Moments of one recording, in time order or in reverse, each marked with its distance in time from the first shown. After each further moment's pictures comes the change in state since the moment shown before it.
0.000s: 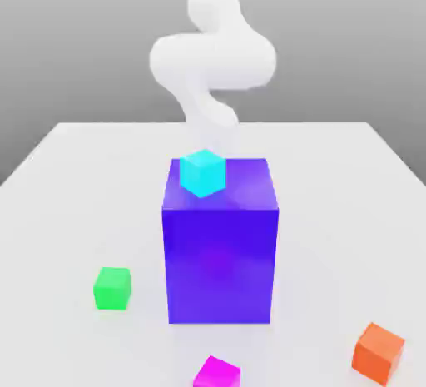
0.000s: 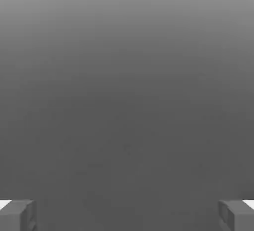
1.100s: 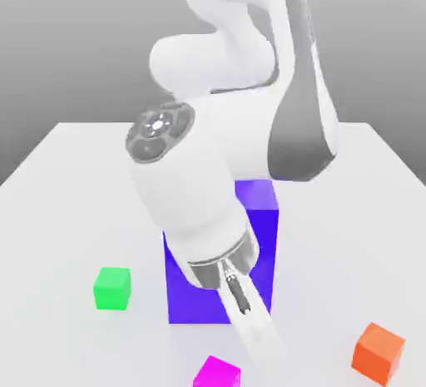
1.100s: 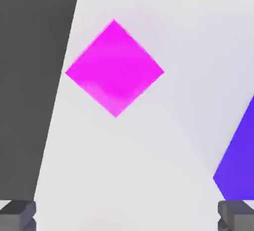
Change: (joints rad) arm 0.161 1.026 -0.146 -0.002 0.424 0.071 0.986
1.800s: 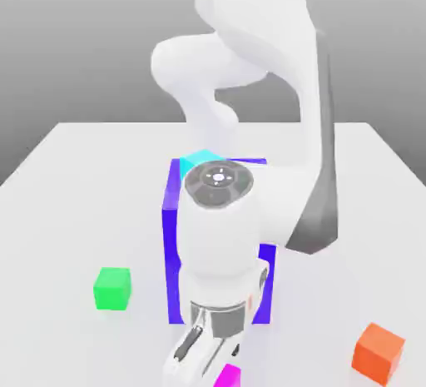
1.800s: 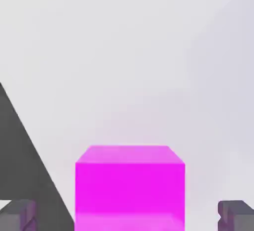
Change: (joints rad) arm 0.197 0.193 -0.138 -0.018 -0.094 0.376 0.751
